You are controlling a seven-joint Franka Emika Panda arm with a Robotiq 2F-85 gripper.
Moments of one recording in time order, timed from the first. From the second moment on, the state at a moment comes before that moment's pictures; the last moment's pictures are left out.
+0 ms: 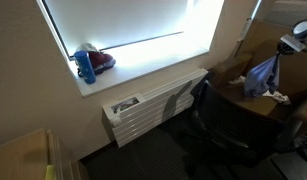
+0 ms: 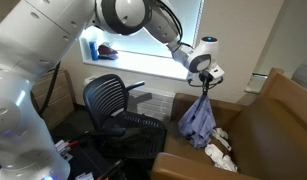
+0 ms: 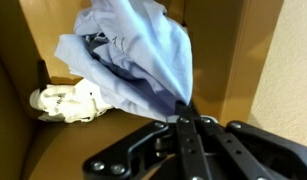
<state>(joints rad) -0.23 0.78 -0.08 -1.45 0.19 2.60 0.78</state>
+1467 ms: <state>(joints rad) -0.11 1.00 0.11 -1.15 0.35 2.24 0.41</state>
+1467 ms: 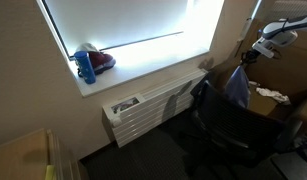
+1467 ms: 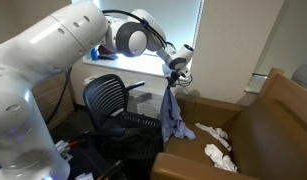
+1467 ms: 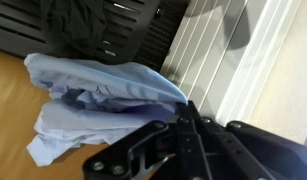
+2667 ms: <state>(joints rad) 0.05 1.06 0.13 -1.04 0.26 2.04 0.29</state>
